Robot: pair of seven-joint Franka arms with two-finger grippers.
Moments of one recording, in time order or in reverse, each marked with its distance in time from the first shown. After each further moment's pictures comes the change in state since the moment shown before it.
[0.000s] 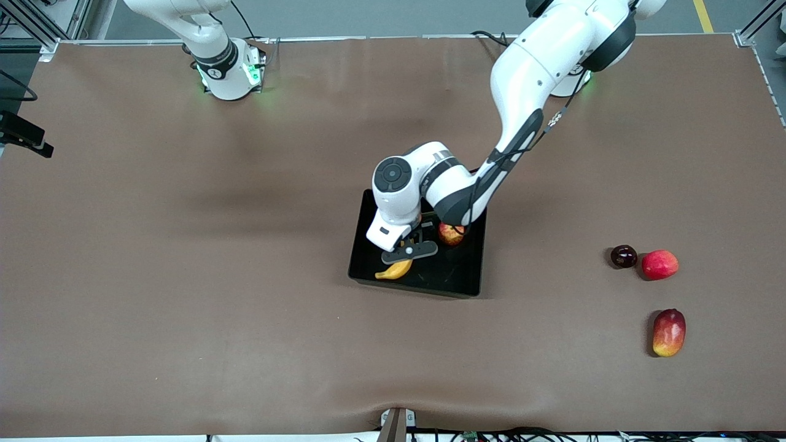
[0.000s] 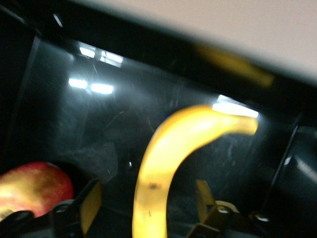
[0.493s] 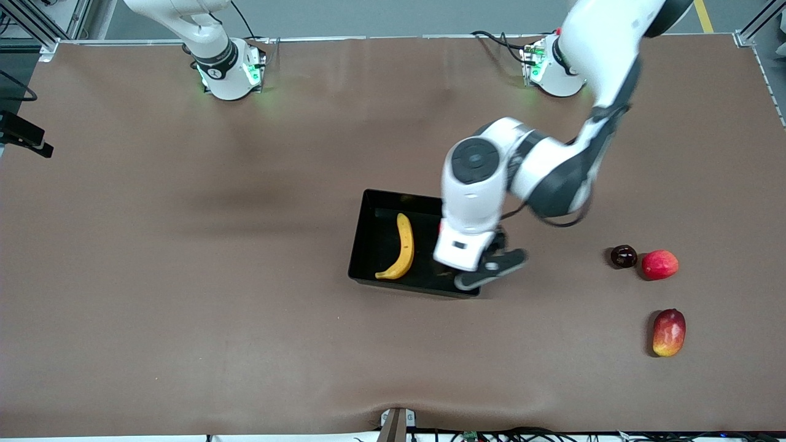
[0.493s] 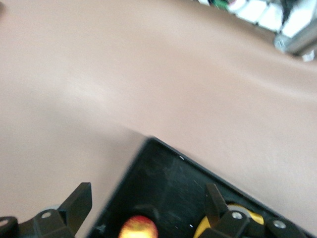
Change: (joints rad) left arm 0.201 -0.259 -0.004 0.012 -0.003 -0.194 0.044; right arm 0.000 0.000 0.000 0.000 0.000 0.000 0.000
